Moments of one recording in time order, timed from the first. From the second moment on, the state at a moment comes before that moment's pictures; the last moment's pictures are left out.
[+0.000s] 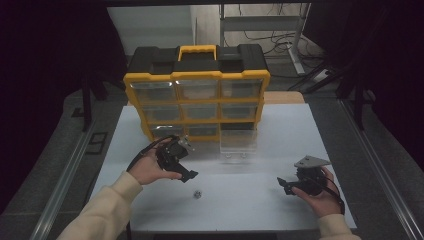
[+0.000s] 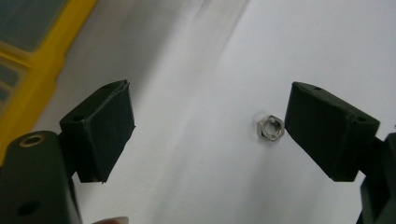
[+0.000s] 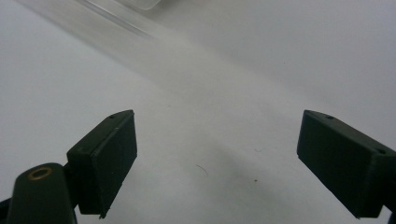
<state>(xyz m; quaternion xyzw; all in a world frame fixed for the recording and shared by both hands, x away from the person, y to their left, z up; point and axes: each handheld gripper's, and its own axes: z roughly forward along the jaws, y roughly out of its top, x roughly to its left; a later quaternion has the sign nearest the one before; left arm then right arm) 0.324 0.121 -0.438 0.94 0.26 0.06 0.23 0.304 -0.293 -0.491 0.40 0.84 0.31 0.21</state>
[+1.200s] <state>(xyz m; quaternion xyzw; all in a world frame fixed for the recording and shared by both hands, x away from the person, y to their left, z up) 0.297 0.090 -0.493 0.95 0.26 0.02 0.17 0.305 -0.293 -0.492 0.40 0.84 0.31 0.21</state>
